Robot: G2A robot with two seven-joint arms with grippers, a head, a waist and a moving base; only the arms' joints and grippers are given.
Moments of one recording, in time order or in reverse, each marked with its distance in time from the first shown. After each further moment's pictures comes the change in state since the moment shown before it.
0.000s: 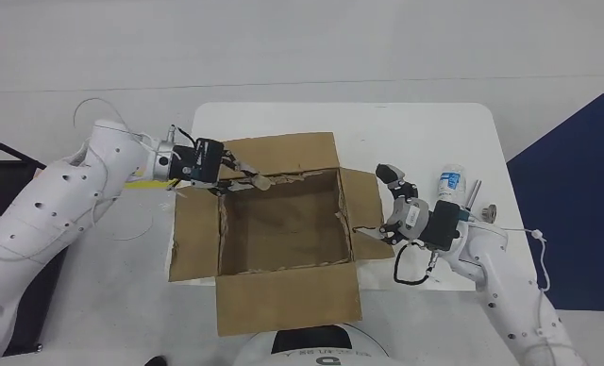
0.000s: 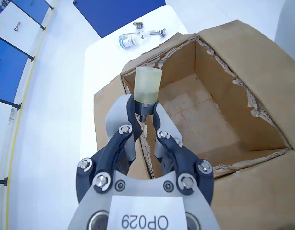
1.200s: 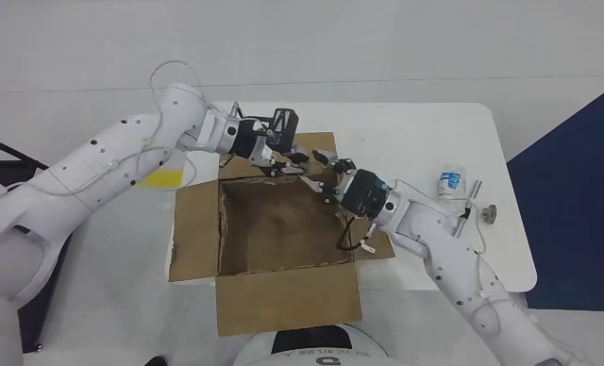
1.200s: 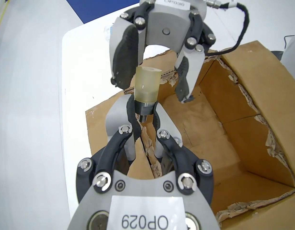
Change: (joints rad) left arm -0.421 -0.257 0.460 0.161 -0.607 -0.009 -0.533; right arm 0.329 -0.109 -0.366 0.127 -0.015 0.324 0.224
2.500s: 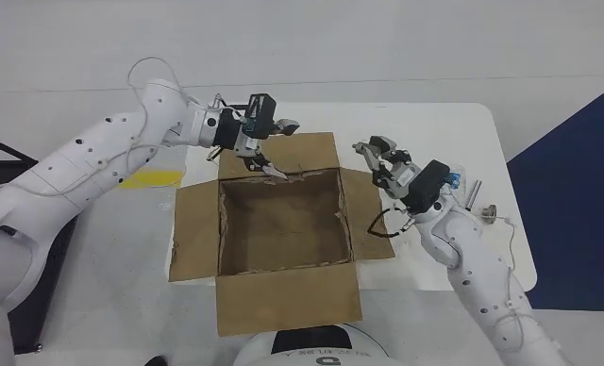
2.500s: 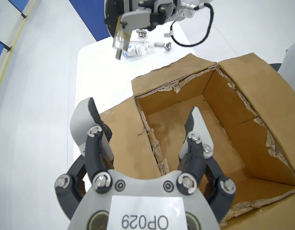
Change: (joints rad) left arm -0.006 0.057 0.000 0.062 0.117 0.000 0.279; right arm -0.194 0.015 0.286 0.063 0.149 0.066 -0.200
